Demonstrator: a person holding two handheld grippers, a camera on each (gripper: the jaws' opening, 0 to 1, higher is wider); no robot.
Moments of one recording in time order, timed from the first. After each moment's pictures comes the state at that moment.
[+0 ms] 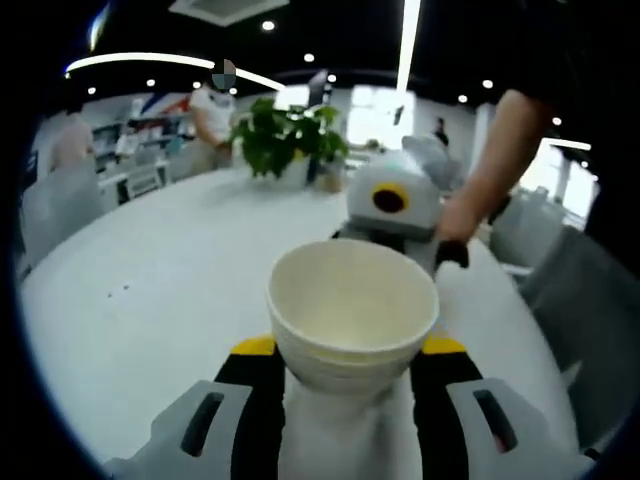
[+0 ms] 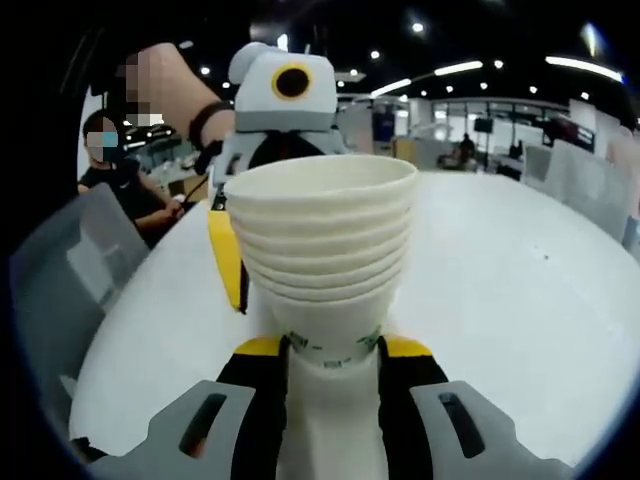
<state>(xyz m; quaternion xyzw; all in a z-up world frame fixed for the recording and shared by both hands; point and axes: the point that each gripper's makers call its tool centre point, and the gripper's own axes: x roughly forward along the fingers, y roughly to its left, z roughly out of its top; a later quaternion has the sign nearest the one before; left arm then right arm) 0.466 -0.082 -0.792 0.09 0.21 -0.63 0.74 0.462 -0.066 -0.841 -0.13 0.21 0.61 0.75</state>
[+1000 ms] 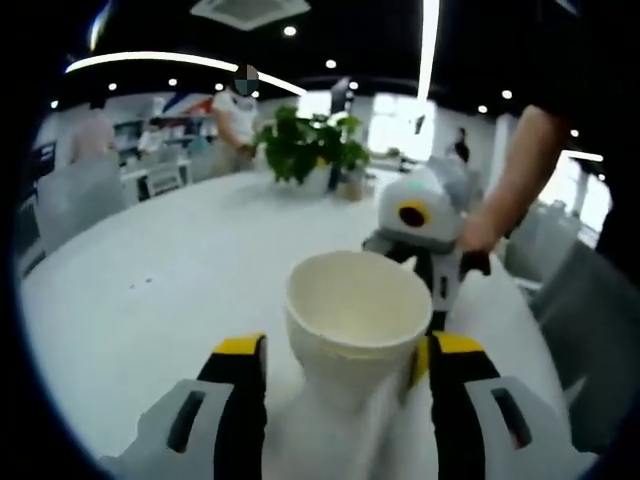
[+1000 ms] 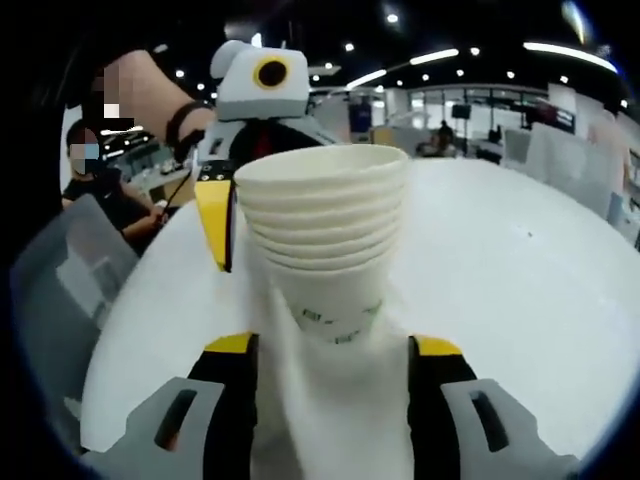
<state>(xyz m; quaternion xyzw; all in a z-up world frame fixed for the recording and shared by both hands) 0.473 -0.066 -0.780 0.08 0.21 -0.59 0.78 0.459 -0.077 -0.842 -0.12 0.24 0.57 0.78</state>
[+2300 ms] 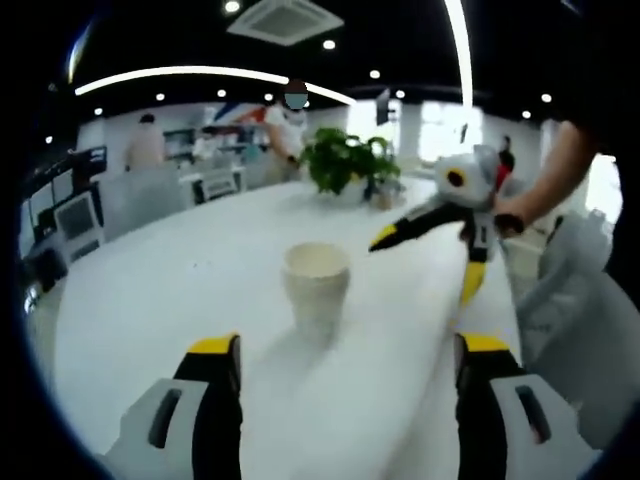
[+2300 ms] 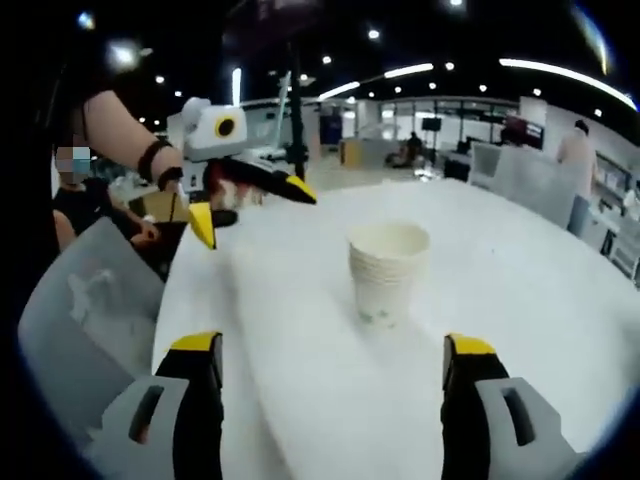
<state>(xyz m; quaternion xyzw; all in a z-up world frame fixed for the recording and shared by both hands) 0.385 0.012 -0.731 0.08 0.19 -0.49 0.85 0.375 -0.114 -0.760 -0.12 0.22 0.51 0.83</state>
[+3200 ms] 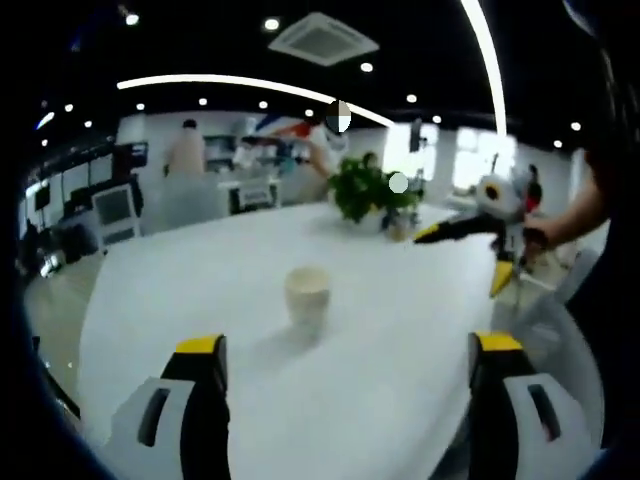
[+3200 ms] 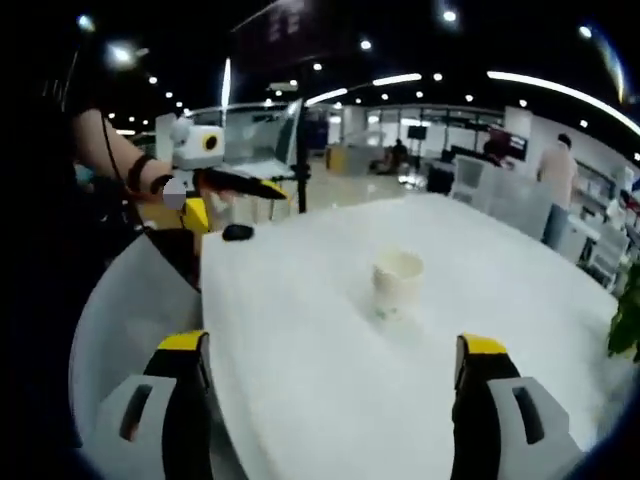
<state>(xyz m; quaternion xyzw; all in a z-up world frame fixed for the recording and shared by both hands) 0.315 0.043 -0.663 0.02 0.16 -0.41 0.90 0.301 -0.144 -0.689 -0.14 0.20 0.48 0.84</state>
